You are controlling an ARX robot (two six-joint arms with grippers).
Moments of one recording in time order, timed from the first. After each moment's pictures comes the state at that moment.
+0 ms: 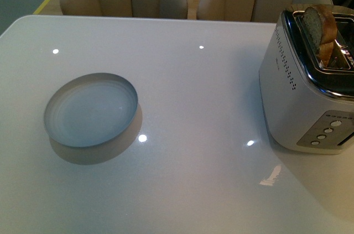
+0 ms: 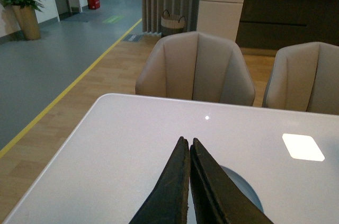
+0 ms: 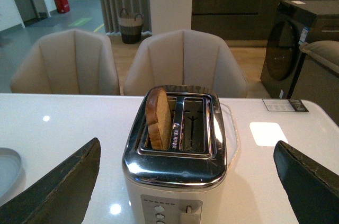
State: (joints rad) left arm 0.00 0.72 0.01 0.69 0.00 -0.01; right arm 0.00 0.01 0.02 0.00 0.00 0.00
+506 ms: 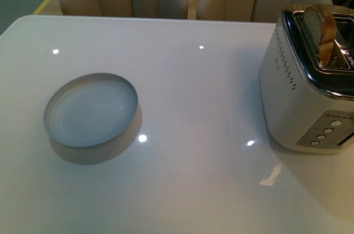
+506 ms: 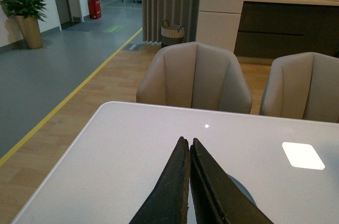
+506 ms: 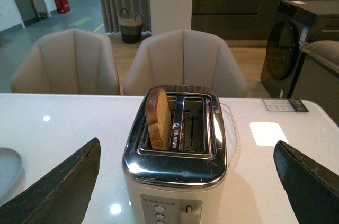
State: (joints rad) left arm 0.00 0.37 0.01 0.37 0.00 -0.01; right arm 0.00 0.01 0.02 0.00 0.00 0.00
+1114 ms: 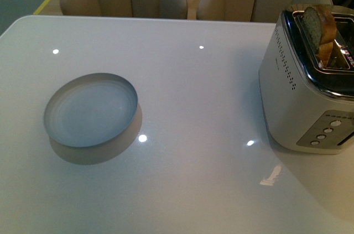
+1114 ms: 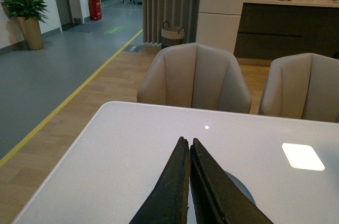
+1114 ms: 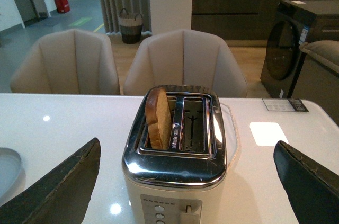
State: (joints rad) left arm 0.00 0.19 0.01 0.19 0.00 -0.01; right arm 0.00 0.01 0.02 0.00 0.00 0.00
